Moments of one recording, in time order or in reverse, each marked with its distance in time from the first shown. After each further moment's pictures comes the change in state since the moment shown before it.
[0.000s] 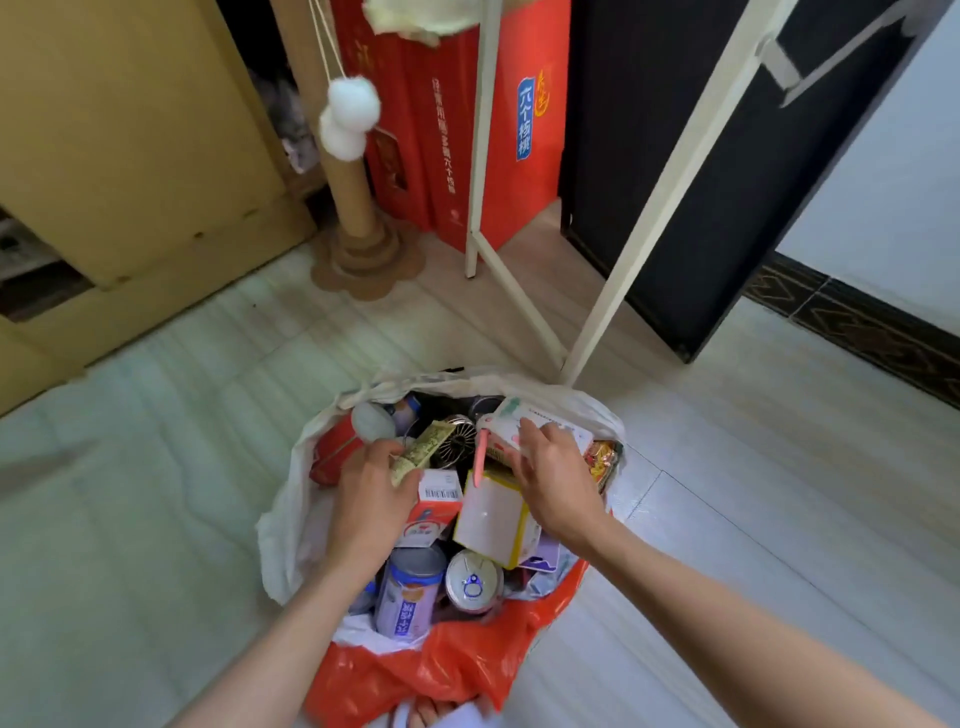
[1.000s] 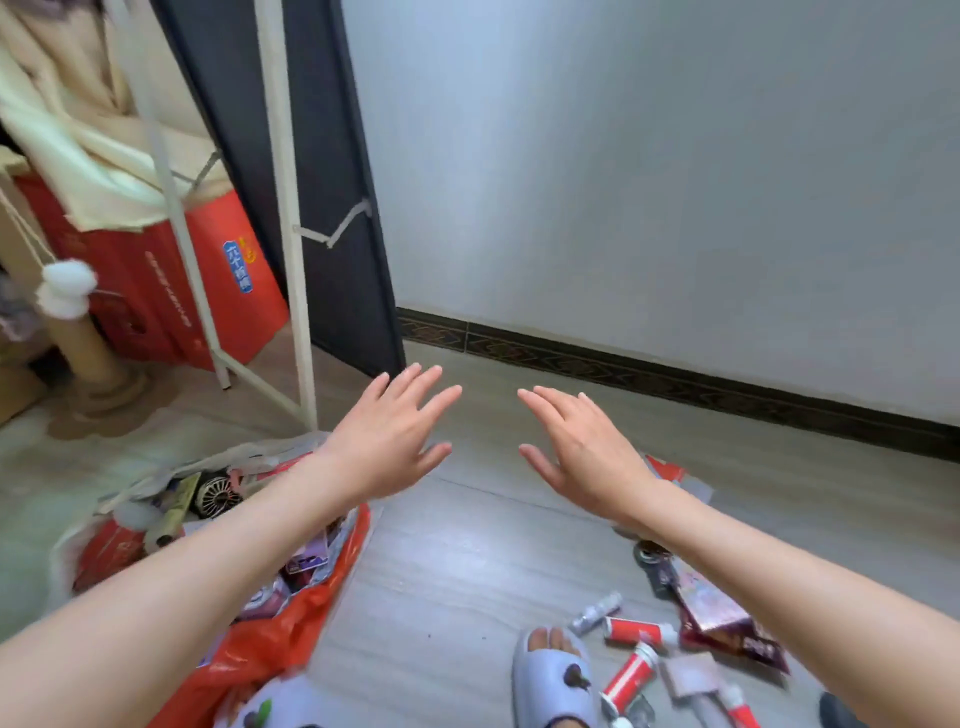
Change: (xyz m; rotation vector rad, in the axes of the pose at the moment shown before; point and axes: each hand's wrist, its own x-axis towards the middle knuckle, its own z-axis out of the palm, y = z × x) left_hand -0.201 0.270 -0.050 0.550 -0.162 1.235; right_hand -0.304 0.060 -0.258 -0.437 0.358 0.048
